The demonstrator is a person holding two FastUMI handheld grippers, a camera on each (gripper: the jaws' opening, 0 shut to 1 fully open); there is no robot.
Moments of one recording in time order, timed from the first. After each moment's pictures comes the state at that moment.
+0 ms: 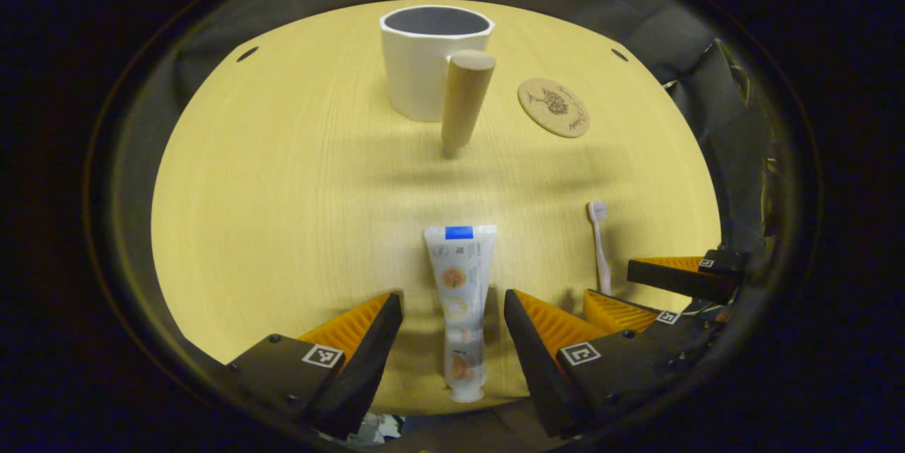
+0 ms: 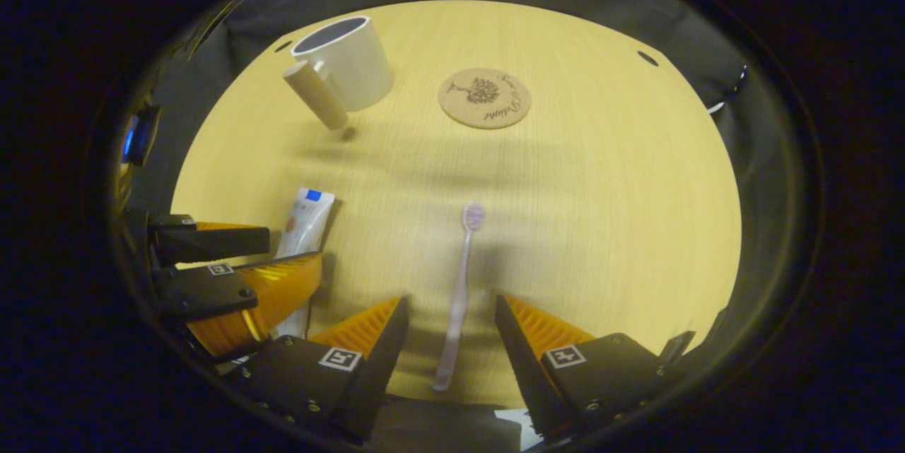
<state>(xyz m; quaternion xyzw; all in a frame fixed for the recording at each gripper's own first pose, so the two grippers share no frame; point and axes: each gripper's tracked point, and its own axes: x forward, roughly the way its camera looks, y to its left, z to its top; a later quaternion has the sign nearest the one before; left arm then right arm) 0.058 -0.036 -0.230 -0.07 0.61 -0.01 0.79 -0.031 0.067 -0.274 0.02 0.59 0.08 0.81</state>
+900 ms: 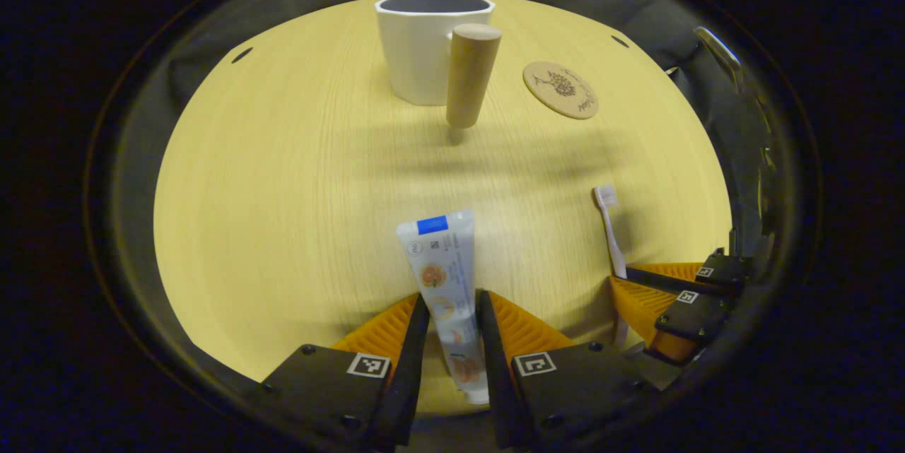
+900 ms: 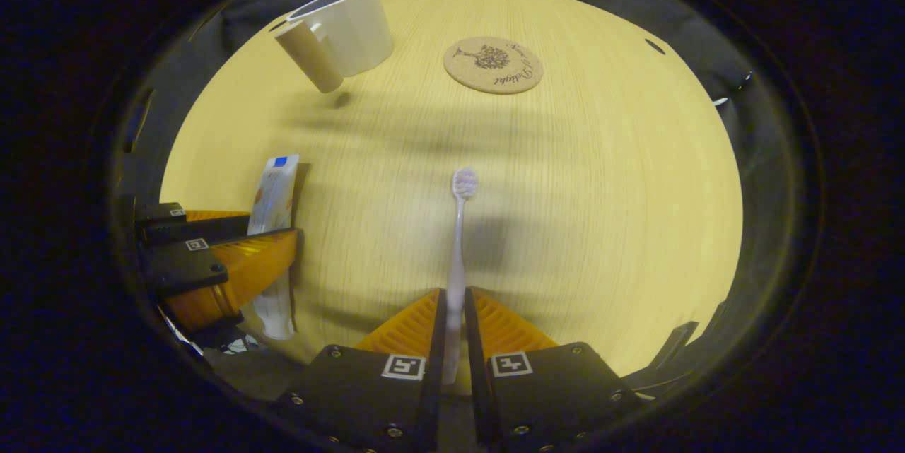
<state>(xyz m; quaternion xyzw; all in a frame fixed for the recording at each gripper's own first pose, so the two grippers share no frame) 0.034 -0.040 -0.235 -0.04 0.63 0.00 0.78 -0.040 0.066 -0.294 0.00 0.61 0.07 0.79</state>
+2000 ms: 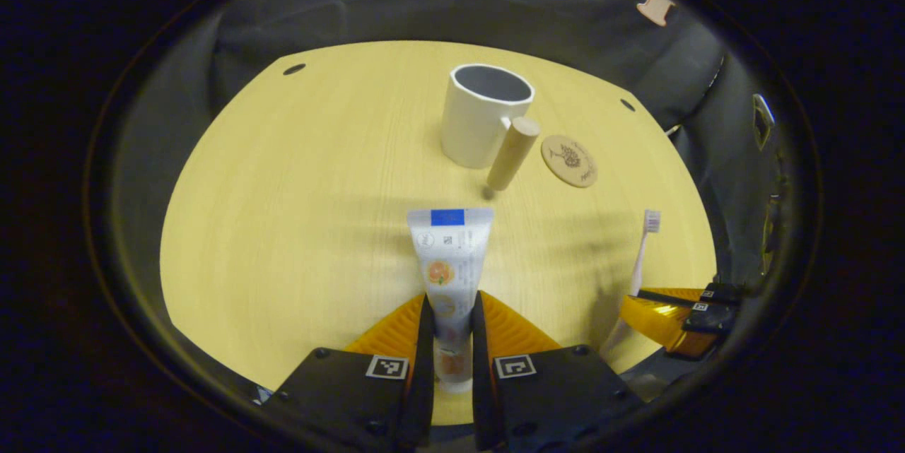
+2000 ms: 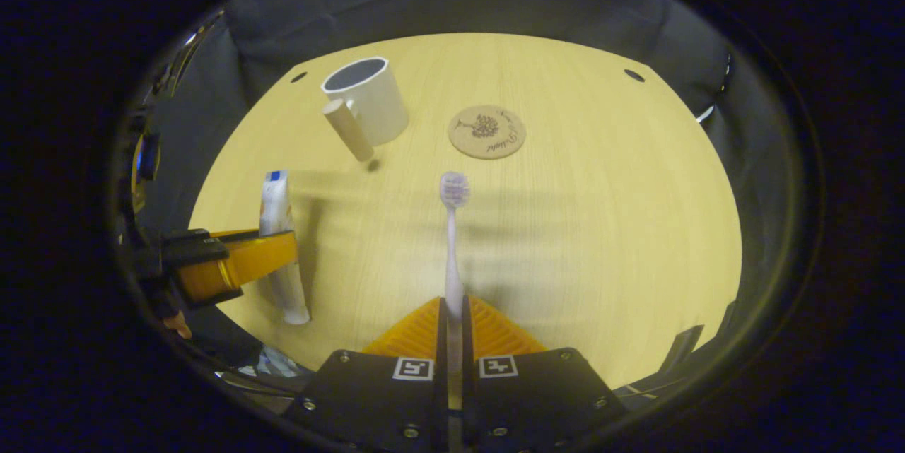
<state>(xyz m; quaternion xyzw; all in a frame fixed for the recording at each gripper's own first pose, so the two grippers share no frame) 0.058 -0.013 -0.180 -0.10 0.51 0.04 0.86 -0.028 0.069 -0.235 0.05 0.49 0.09 0.87</state>
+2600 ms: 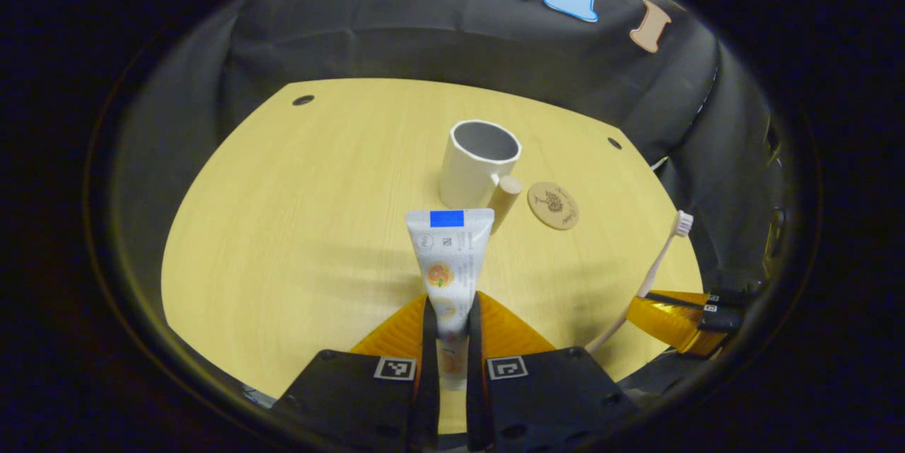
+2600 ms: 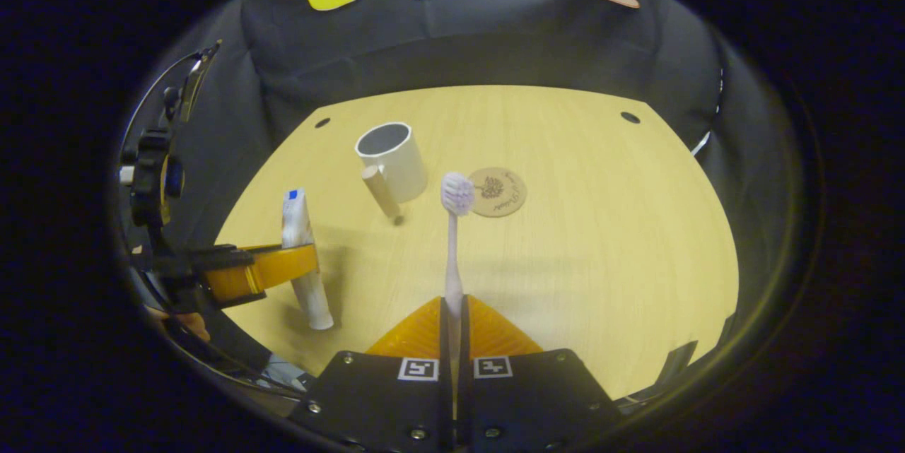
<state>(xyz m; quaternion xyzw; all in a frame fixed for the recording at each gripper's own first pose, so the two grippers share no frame) 0.076 -0.010 -0.129 -0.11 0.43 0.03 0.90 -0.015 0.070 -0.178 0.07 0.39 0.11 0.91</state>
